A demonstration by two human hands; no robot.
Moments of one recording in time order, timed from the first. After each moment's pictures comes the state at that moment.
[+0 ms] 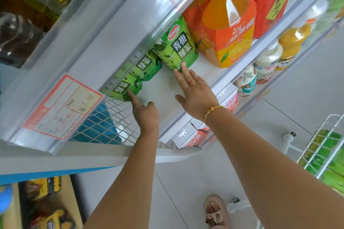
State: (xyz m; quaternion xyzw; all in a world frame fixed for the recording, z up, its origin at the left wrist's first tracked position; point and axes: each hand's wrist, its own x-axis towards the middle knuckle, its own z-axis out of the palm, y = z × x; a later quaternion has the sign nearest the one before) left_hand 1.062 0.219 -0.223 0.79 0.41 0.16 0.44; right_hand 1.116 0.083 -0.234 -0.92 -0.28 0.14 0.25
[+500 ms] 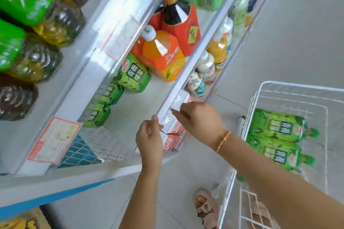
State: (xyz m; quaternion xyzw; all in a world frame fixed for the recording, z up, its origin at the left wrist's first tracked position) left_hand 1.006 0.110 -0.170 0.83 0.30 0.03 0.47; right_hand 1.034 -0.036 -0.156 -0.91 -0.10 0.03 0.39
